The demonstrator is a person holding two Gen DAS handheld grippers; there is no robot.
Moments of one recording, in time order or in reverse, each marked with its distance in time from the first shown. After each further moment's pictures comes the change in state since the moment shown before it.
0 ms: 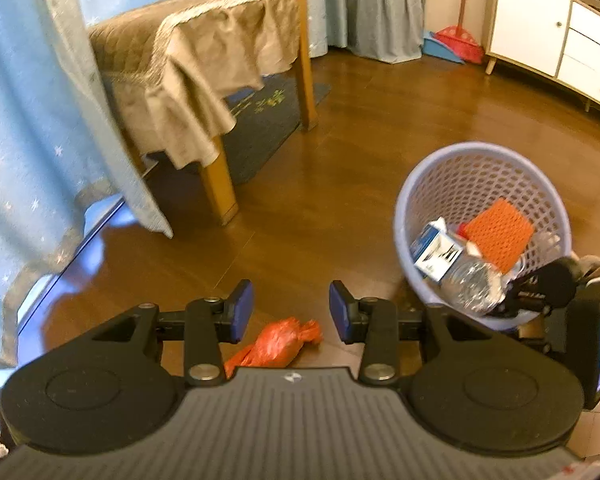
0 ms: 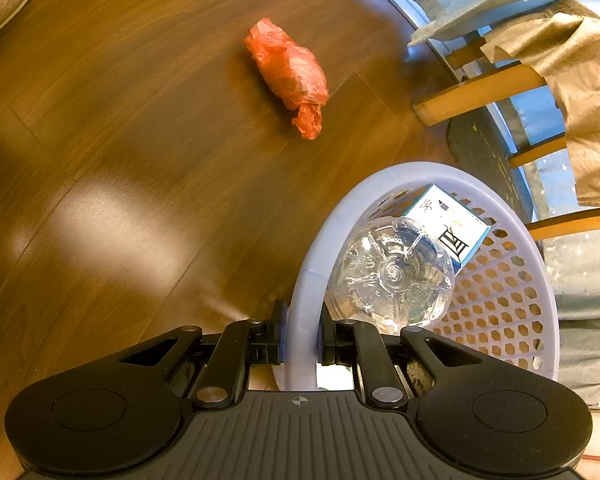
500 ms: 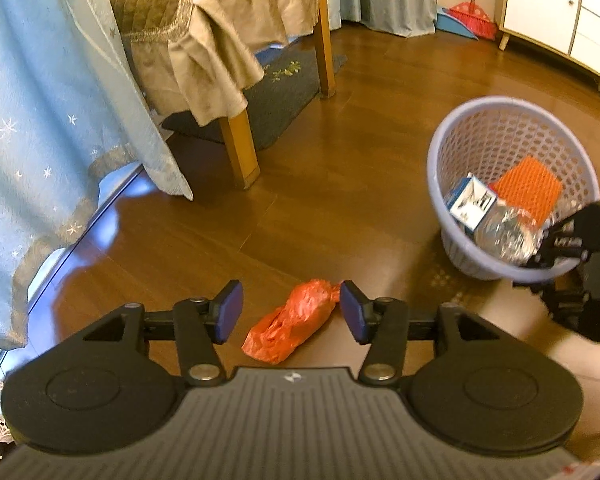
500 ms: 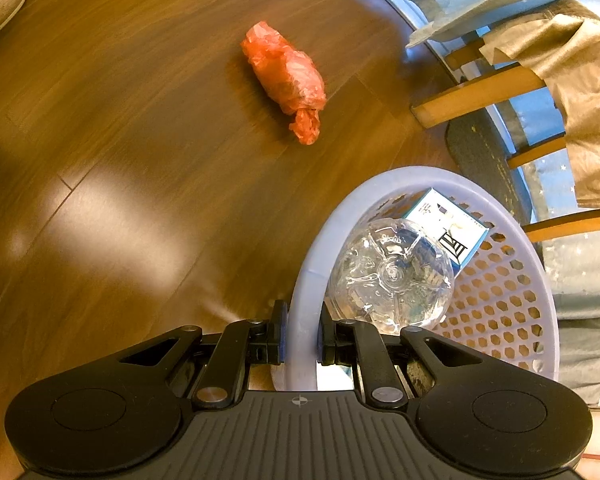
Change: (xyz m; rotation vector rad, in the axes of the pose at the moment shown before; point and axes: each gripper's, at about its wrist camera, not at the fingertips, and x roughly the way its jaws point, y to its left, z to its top) left arm 0.014 0.023 -0.039 0.014 0.062 0.034; right arm 0.000 -0.001 0.009 0.015 0.002 -0.004
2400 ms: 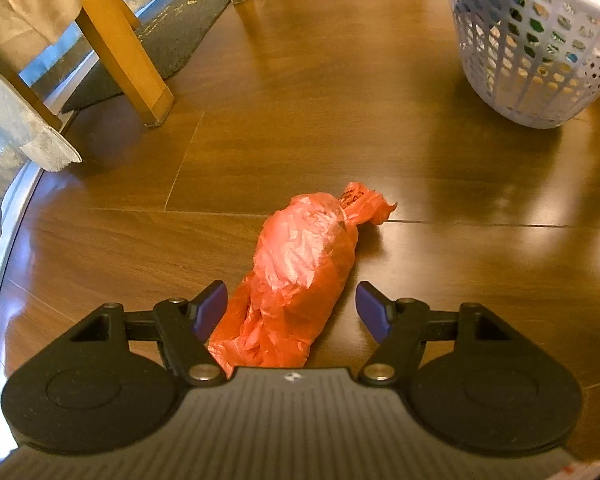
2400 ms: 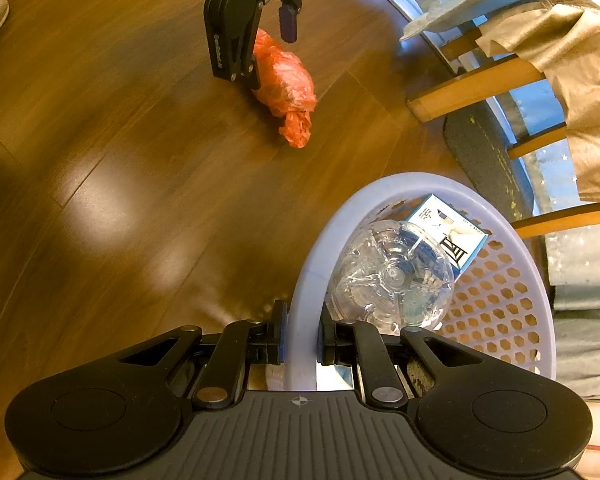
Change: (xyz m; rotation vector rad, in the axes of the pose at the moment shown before) left arm 0.212 -0.016 -0.072 0.335 0.122 -0.068; right arm 0.005 -0.012 0.015 0.018 0.025 0.012
